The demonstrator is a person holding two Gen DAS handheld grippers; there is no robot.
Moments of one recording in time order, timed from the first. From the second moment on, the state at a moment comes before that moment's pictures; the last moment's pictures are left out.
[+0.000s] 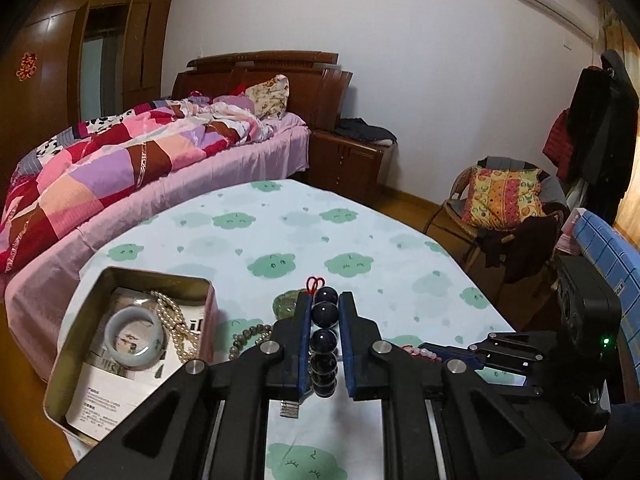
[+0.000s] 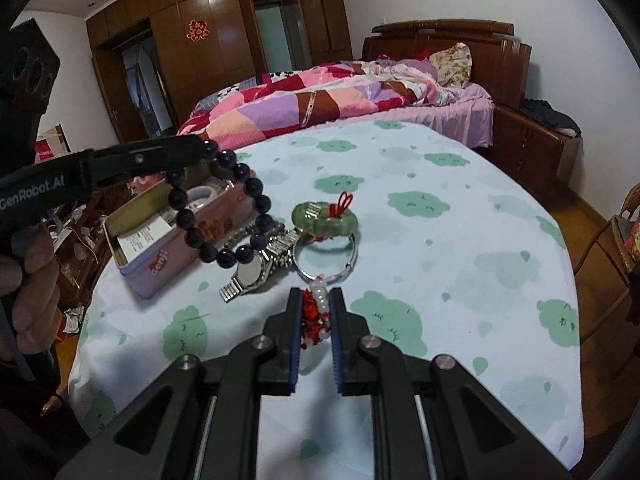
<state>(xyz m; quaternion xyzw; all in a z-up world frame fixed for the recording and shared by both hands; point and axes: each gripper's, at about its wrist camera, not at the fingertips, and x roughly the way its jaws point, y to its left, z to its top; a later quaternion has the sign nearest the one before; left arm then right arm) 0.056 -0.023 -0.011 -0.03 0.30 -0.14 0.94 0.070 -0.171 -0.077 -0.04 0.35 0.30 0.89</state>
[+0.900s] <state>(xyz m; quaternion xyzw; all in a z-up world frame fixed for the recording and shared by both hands) 0.038 0.054 0.019 -0.05 0.26 -0.05 0.96 0.074 -0.137 -0.017 -0.05 0.28 0.34 0.90</state>
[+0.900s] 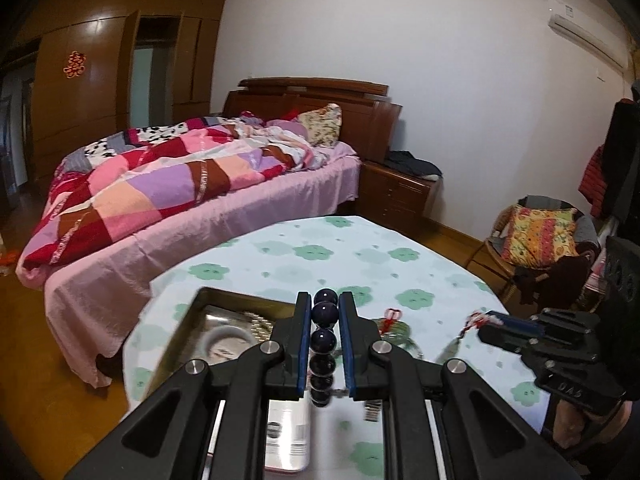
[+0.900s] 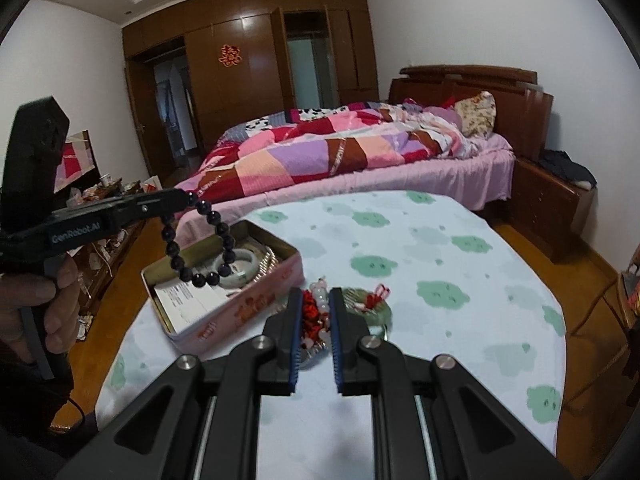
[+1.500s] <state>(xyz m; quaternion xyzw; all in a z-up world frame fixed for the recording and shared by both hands) 0.047 0.105 0.005 -0.05 0.28 0.00 0.96 0.085 -0.074 0.004 -0.08 0.25 0.41 0.87</state>
